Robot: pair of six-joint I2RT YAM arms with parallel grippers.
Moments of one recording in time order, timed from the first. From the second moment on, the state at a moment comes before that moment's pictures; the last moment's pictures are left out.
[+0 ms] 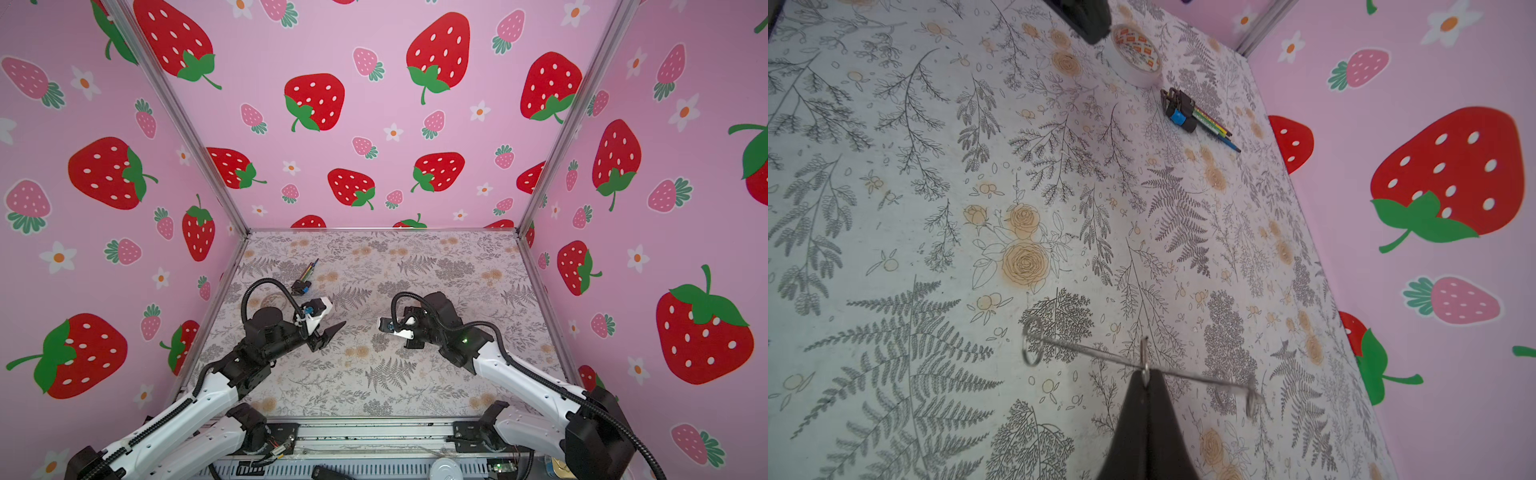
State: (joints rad) left arm -0.54 0.82 0.47 0.05 0.32 0.39; right arm 0.81 1.07 0.64 -0.09 -0.28 -0.85
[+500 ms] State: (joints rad) left arm -0.67 0.94 0.47 0.12 0.37 0.59; right arm 0.80 1.04 0.61 0.03 -0.45 -0.88
